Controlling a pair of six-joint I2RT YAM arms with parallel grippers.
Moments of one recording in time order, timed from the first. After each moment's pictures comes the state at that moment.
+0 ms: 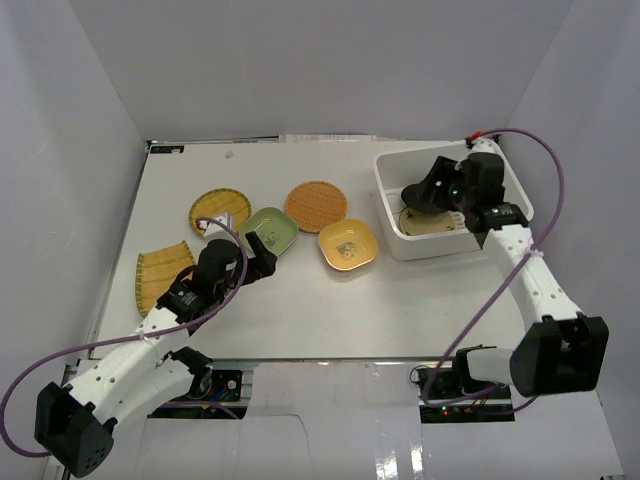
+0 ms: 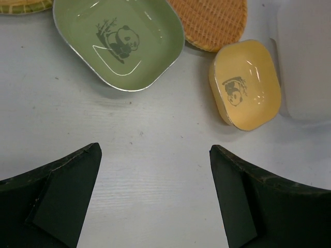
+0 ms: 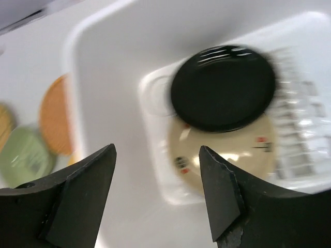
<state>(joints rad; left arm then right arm) -0.58 0.78 0.59 -0.33 -0.24 -0.66 0.04 1.35 1.12 -0.33 -0.09 0.39</state>
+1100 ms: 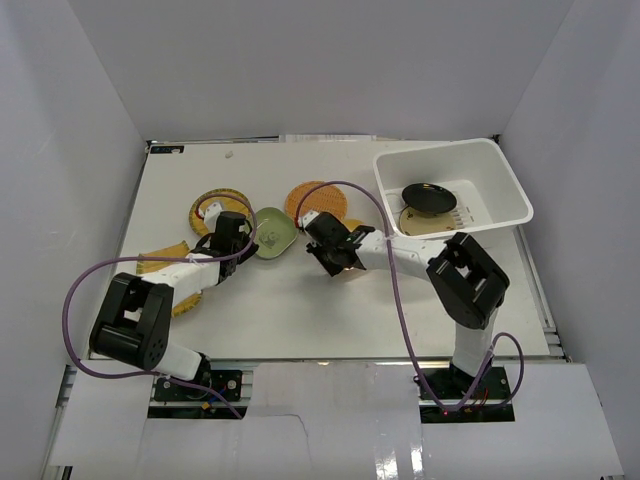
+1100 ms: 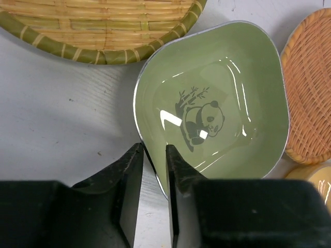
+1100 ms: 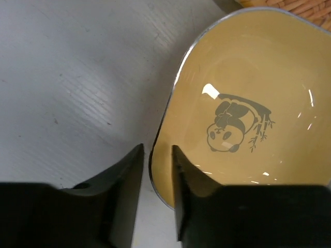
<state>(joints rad) -0.32 1.45 0.66 0.04 -0.27 -0.83 0.90 1.85 1.23 -0.38 0.18 0.01</state>
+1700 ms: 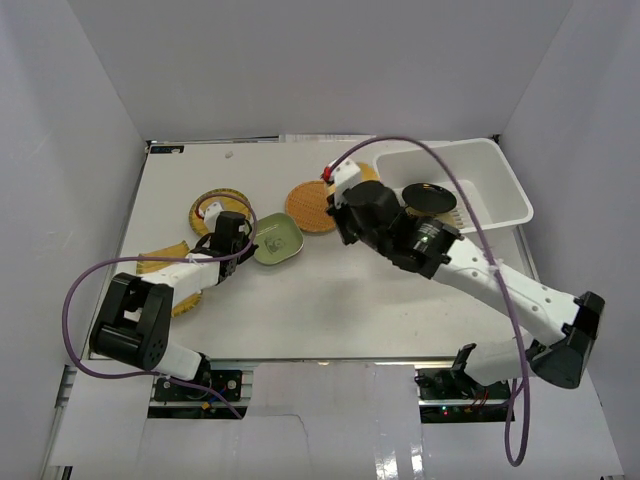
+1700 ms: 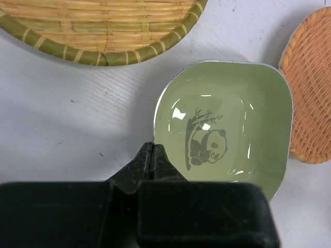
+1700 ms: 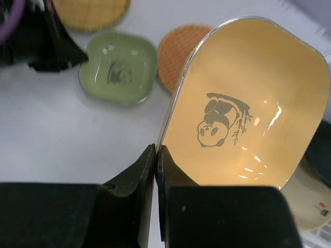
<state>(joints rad) -0.31 1.45 0.66 0.05 -0.28 -0.81 1.01 1.36 1.34 -0.53 0.32 0.07</state>
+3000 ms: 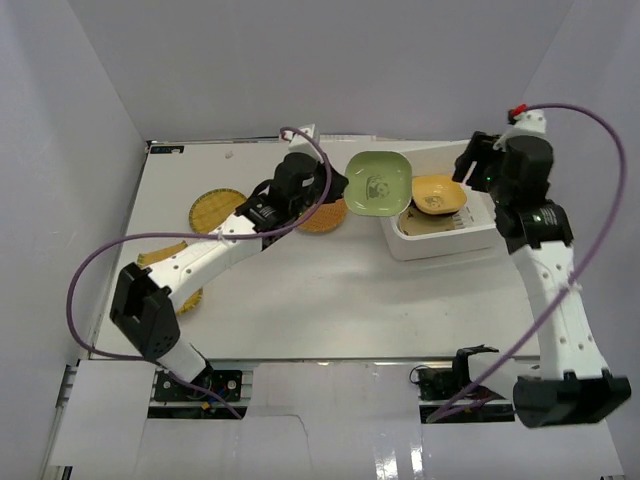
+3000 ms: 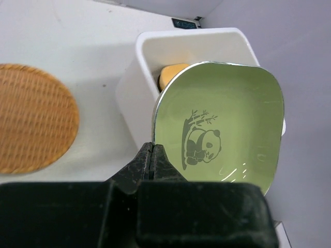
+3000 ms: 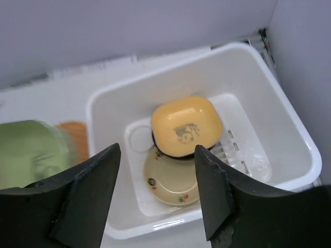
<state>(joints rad) -0.74 1.53 1.33 -0.06 -0.17 -0.66 0.13 1.18 1.34 -0.52 0.10 0.21</state>
